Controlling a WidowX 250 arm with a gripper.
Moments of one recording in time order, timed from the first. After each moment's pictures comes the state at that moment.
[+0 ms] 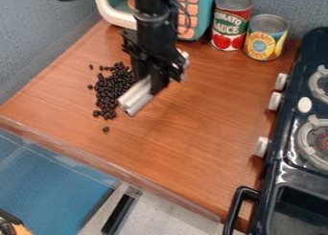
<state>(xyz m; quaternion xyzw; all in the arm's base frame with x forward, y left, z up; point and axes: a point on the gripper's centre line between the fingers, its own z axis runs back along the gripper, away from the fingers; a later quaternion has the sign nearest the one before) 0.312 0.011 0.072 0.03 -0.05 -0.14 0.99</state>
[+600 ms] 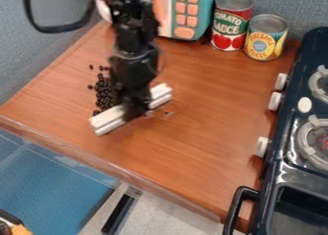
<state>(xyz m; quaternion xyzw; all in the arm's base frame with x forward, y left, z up) 0.285 0.047 0.035 0.06 -0.01 -0.25 0.97</state>
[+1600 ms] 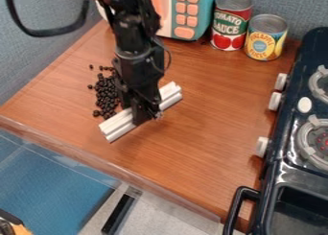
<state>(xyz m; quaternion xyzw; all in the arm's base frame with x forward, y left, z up) 0.279 0.020 0.041 0.02 -0.04 -0.24 0.97</state>
